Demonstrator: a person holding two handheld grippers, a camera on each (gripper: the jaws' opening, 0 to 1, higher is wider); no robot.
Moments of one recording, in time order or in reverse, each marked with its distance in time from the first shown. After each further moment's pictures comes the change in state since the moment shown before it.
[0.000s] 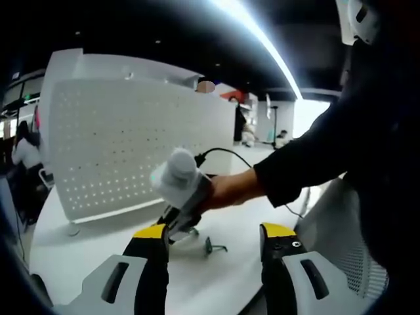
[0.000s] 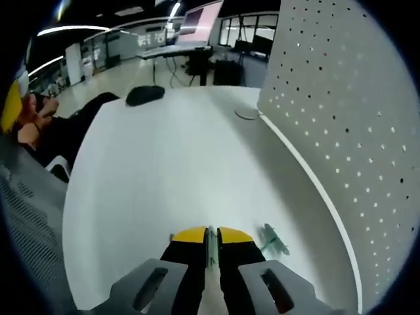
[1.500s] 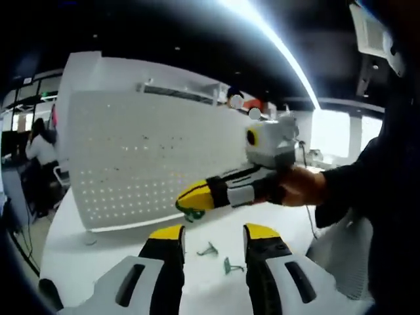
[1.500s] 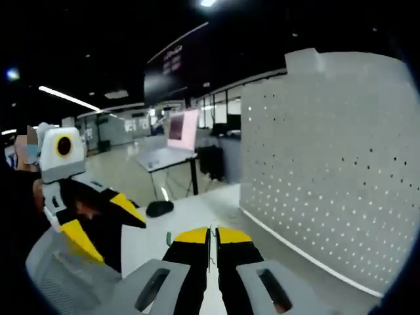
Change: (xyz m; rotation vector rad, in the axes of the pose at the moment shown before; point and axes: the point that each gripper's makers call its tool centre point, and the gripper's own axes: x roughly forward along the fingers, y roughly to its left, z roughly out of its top) left arm 0.002 0.035 0.047 -0.061 -0.057 0.131; right arm -0.159 0.012 0.108 0.206 -0.632 -0.053
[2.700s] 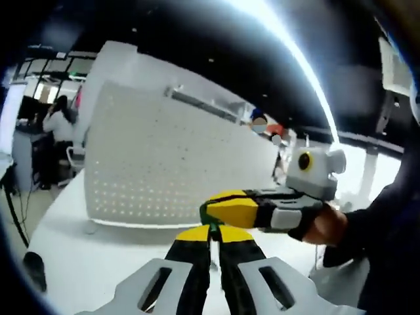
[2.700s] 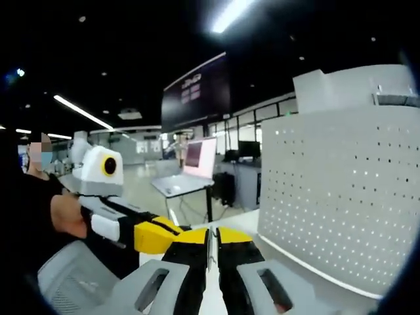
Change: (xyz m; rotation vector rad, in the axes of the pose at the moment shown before) left arm -0.004 0.018 0.017 -0.124 -0.102 0.109; right arm -0.007 0.038 0.025 -0.030 -0.138 0.063
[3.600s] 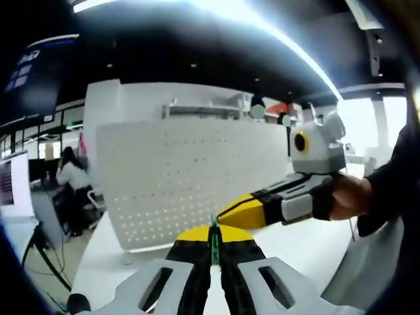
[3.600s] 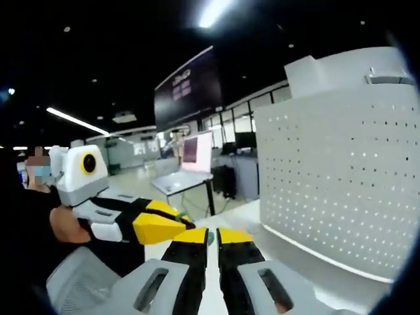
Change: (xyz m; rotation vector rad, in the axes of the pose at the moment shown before) left arm -0.001 0.008 0.009 0.258 -0.012 0.111; right arm -0.002 -0.006 -0.010 0.101 0.036 -0.014
